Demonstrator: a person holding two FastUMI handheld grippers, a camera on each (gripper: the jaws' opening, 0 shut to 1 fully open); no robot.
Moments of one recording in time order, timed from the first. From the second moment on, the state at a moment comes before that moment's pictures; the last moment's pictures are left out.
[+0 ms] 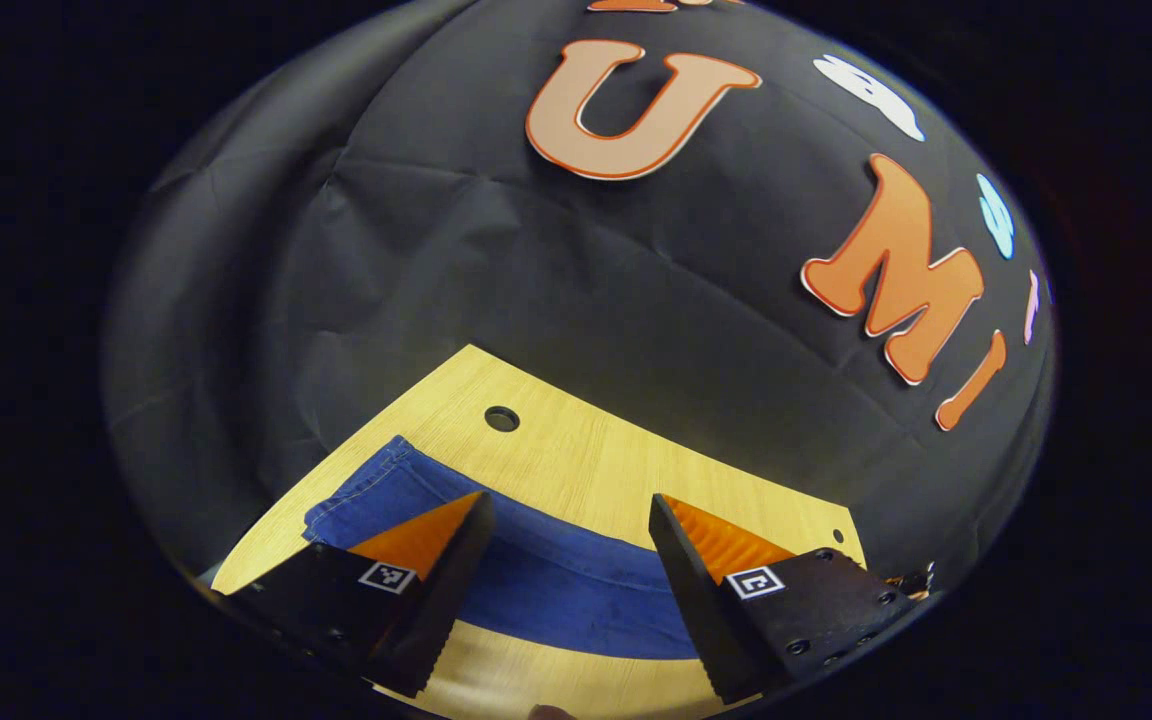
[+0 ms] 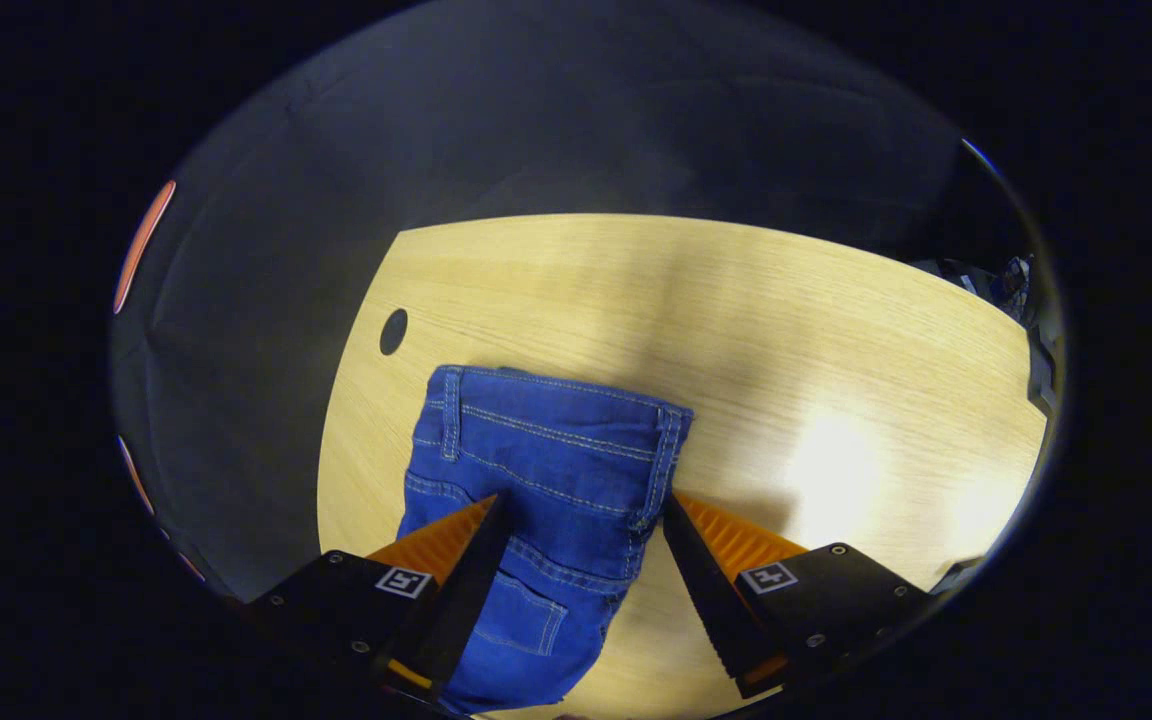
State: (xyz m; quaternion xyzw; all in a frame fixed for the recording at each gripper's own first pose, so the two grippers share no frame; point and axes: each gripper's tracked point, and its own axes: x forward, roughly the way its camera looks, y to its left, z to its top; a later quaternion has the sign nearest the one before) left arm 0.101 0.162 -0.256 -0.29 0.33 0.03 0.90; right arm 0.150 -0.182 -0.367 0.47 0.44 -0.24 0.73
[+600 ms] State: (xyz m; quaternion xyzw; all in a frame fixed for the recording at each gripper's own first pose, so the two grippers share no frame) left arm 0.088 0.114 -0.248 -0.28 0.34 -0.01 0.90; right arm 0.155 -0.180 -0.320 0.41 0.36 -0.20 0.81
